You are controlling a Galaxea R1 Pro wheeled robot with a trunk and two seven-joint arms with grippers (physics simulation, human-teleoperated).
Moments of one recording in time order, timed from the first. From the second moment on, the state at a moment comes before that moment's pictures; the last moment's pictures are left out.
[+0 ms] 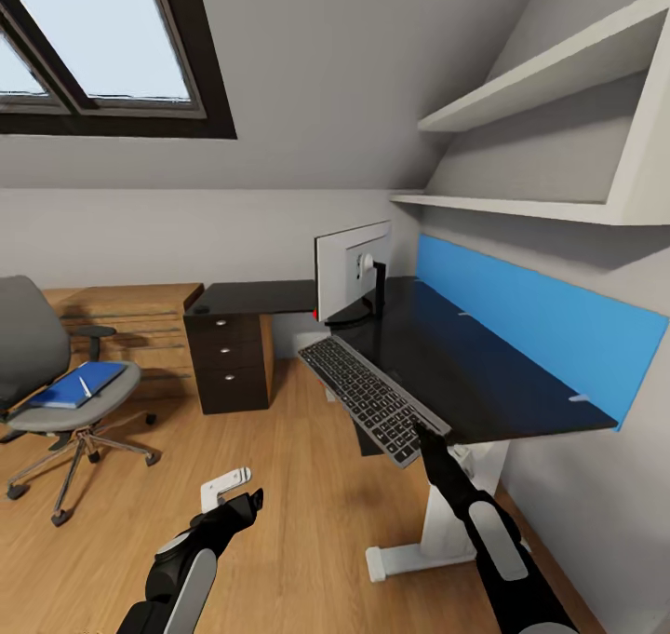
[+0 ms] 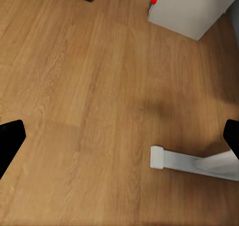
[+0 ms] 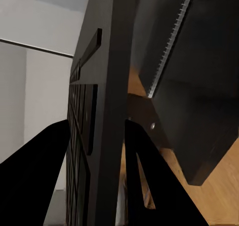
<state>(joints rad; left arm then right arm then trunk) -0.15 -0.09 -0.07 -1.43 0.44 0.54 0.37 -0.42 0.07 -0.15 -0.92 -1.10 0.25 0.23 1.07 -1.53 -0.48</state>
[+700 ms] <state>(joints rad) -0.15 -0.09 -0.07 -1.43 0.44 0.54 0.37 -0.42 0.08 -0.09 -0.92 -1.09 0.24 0.21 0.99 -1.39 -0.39</state>
